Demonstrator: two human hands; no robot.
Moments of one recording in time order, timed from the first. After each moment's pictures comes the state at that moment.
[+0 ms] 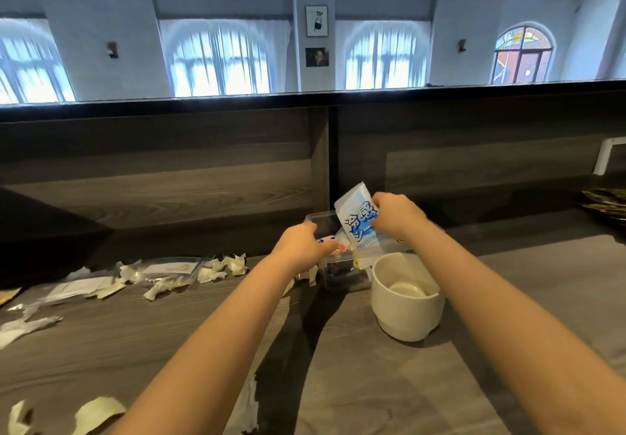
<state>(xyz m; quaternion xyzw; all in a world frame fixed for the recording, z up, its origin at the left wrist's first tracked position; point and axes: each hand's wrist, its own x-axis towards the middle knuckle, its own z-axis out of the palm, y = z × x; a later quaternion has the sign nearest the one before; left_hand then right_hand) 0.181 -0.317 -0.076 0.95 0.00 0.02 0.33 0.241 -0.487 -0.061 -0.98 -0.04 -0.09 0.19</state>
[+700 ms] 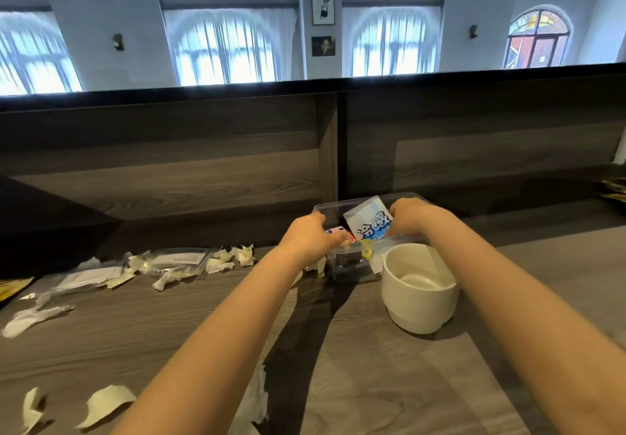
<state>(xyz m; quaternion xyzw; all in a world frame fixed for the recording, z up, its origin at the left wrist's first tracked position) 0.182 -0.316 -0.079 0.94 0.00 0.03 0.34 0.245 -0.495 -0.065 -0.99 -0.03 0.06 0.09</state>
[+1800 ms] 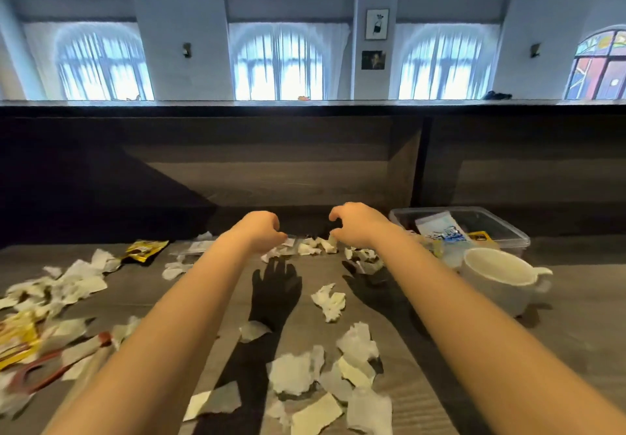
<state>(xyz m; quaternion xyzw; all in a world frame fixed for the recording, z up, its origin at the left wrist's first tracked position) 0.084 -0.118 -0.046 0.98 0.11 0.04 0.19 0.136 -0.298 -0.036 -0.96 -0.25 -0.01 0.09</state>
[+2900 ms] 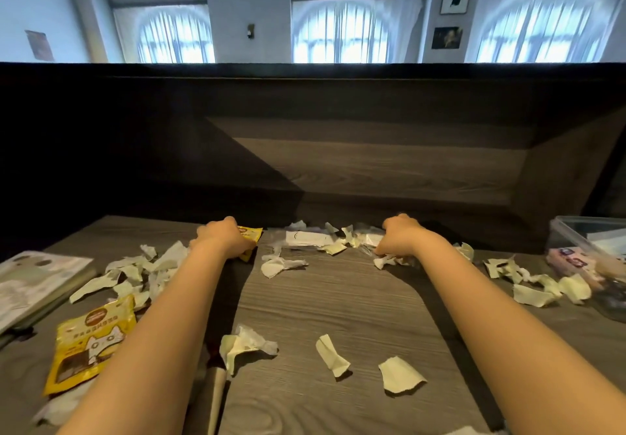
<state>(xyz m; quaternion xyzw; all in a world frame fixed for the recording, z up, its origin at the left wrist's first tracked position) 0.089 0.130 -0.117 0.92 0.37 0.01 0.12 0.208 -0.134 -0.104 -0.98 -0.18 0.09 0.08</state>
